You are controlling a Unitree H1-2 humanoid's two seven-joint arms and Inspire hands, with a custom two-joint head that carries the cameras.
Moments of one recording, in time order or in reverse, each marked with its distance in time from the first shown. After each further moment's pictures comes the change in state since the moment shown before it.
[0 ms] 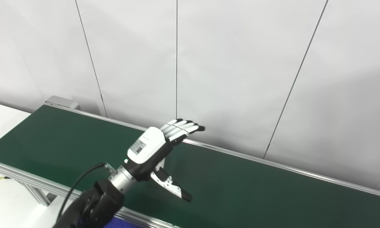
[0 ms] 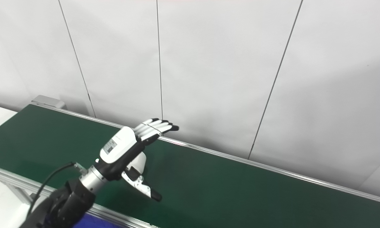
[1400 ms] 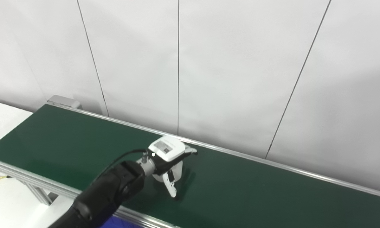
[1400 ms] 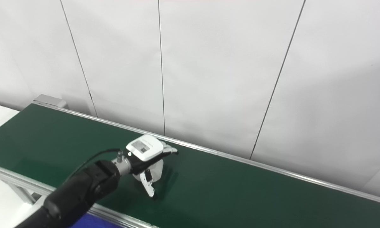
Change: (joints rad) left arm -0.219 0.047 -0.263 0.300 0.408 0.252 -0.216; right arm 0.011 0.019 0.017 -0.030 -0.005 0.000 -0.025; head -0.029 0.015
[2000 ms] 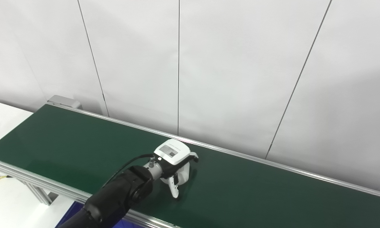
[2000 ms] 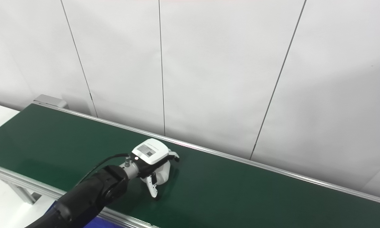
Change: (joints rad) left arm -0.032 -0.022 -0.070 0.037 -0.004 0.054 0.050; right arm 0.015 -0.001 0.012 -0.026 0.001 0.000 -0.007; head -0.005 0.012
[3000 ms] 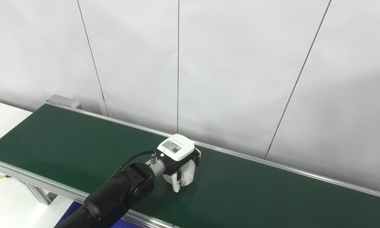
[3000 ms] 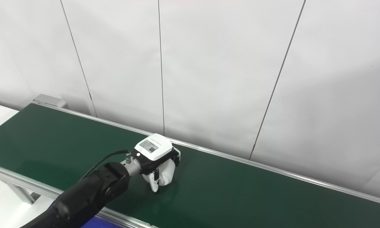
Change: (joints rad) left arm -0.003 0.013 0.008 -0.182 -0.068 0.006 -0.044; right arm 0.012 -0.009 0.024 -0.026 -0.020 0.000 -0.027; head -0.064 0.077
